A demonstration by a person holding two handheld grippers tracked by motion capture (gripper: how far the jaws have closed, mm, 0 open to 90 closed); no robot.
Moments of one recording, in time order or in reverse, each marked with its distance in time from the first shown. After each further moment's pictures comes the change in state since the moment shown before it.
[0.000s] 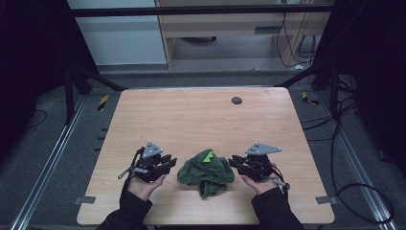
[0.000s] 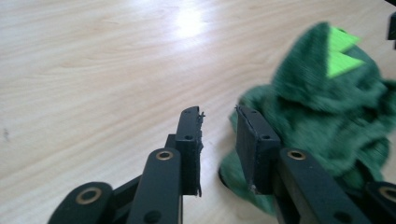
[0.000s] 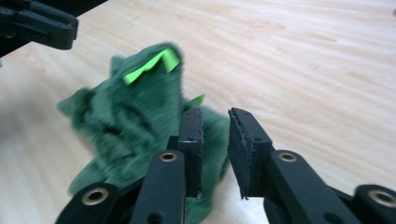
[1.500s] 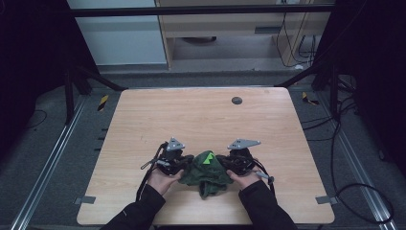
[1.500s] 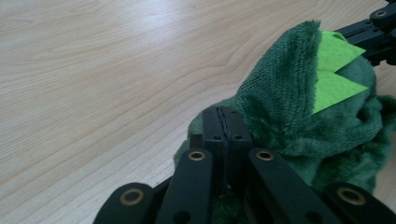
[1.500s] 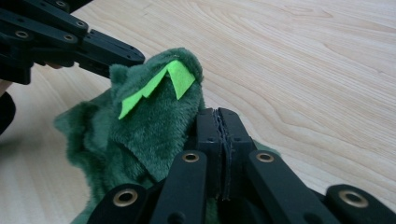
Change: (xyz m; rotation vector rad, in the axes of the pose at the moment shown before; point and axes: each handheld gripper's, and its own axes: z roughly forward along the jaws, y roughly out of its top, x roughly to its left) left arm -0.027 0.014 0.051 0.061 -0.133 0.047; right arm 0.013 0.011 0.048 0.064 0.072 0.003
